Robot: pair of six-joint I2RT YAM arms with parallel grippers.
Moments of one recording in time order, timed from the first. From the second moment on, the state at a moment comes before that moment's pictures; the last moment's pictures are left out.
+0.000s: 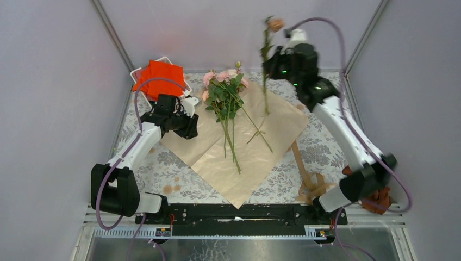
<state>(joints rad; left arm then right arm) -0.16 1.36 1.00 -0.58 0.45 0.31 0.40 1.45 1.64 -0.36 0.04 0.30</state>
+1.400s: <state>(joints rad) -0.15 1.50 1.00 -0.57 0.48 0.28 0.51 2.19 1.80 -0.49 -0.05 0.24</state>
